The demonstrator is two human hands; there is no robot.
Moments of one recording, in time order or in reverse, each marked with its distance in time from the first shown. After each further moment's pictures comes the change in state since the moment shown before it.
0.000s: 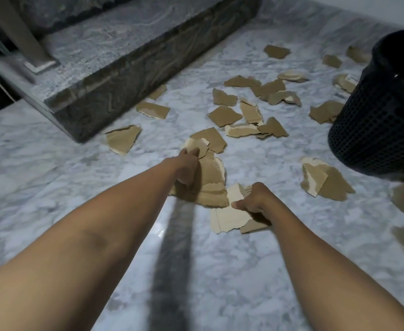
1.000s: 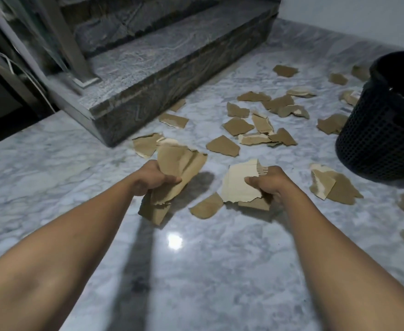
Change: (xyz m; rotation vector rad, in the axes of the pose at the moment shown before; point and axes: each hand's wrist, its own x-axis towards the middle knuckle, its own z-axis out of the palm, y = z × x) left_hand -0.109 -0.091 0.036 -1.266 0.244 -0.179; right_hand -0.039 -0.028 -0.027 0.363 0.154 -0.128
